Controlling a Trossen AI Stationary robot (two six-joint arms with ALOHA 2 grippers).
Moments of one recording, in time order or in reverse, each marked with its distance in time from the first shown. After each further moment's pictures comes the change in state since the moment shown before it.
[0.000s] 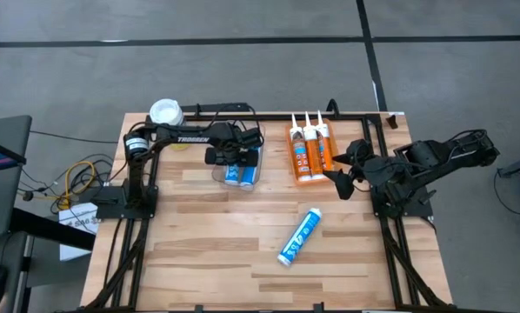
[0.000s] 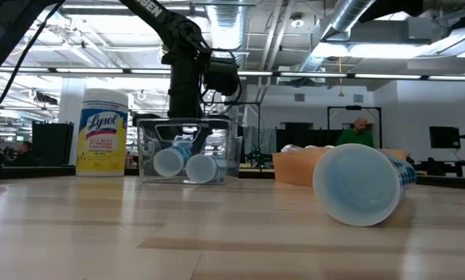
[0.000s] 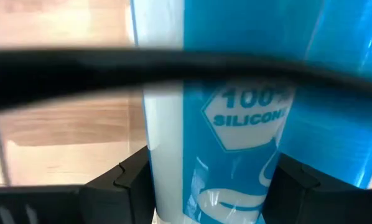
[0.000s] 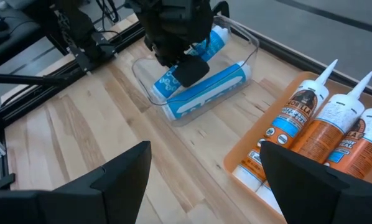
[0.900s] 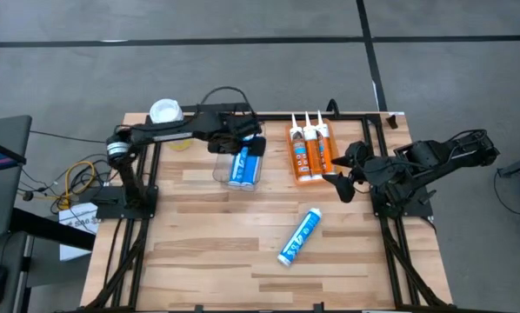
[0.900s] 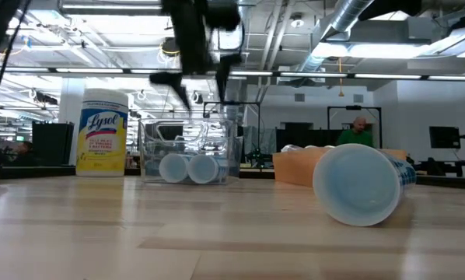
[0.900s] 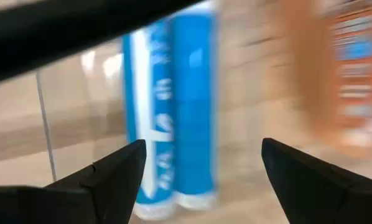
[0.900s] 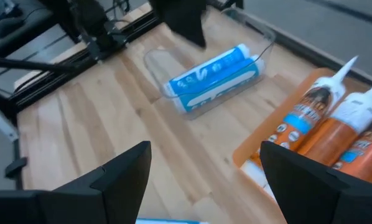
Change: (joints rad) left arm -0.059 -0.157 0.183 -0.067 -0.039 0.056; right arm 0.003 0.000 0.000 0.011 -0.051 -0.035
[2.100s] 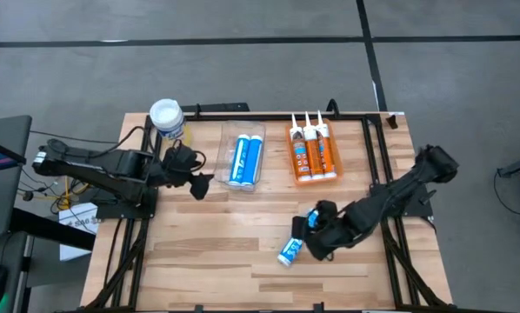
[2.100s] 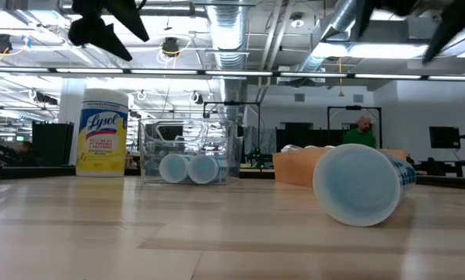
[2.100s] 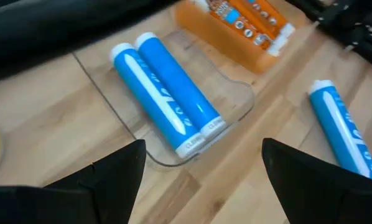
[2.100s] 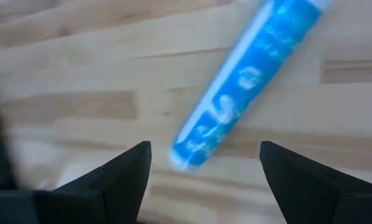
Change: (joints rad) left arm -0.460 -0.809 -0.620 0.201 -0.394 0.276; right arm 0.241 0.625 0.149 -0.020 -0.273 1.422
